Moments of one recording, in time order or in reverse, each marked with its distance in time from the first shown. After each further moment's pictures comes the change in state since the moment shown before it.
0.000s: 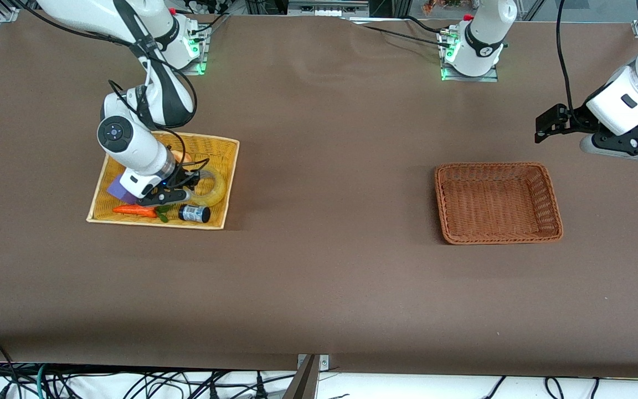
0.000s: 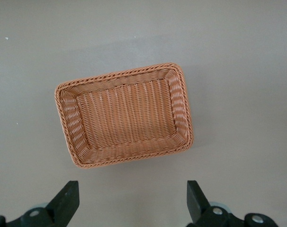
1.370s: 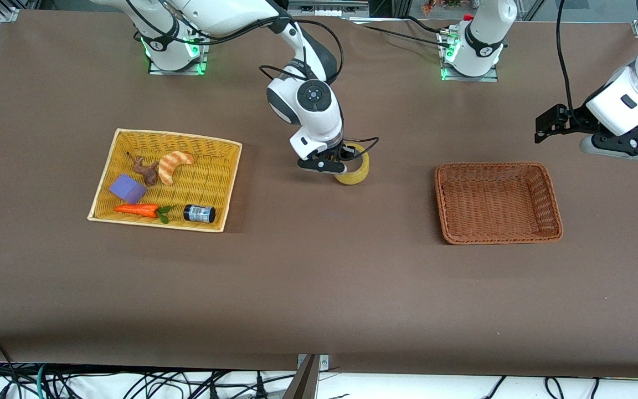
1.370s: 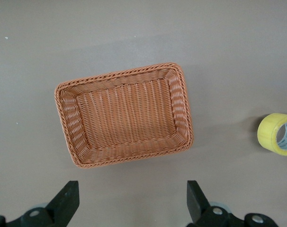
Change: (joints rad) left arm 0.000 0.001 0.000 0.000 0.000 0.000 0.000; right arm 0.553 0.396 0.063 0.508 0.003 0.001 0.931
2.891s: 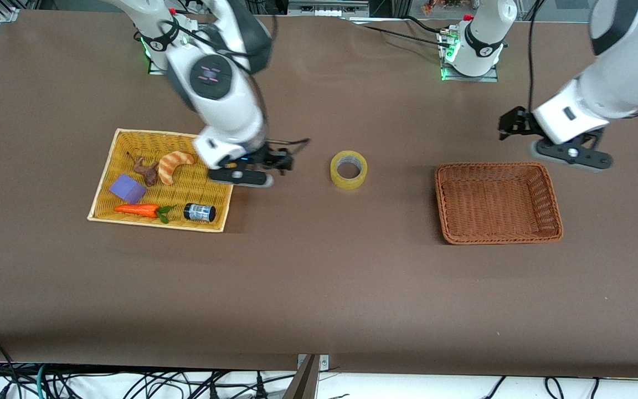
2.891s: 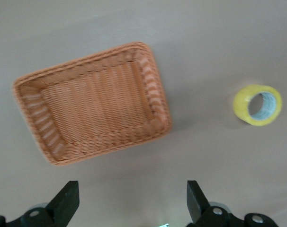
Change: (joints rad) left arm -0.012 0.062 -0.135 -0.001 -0.014 -0.044 -0.029; right arm -0.309 -0.395 -0.032 0.015 -0.019 -0.462 -0.395
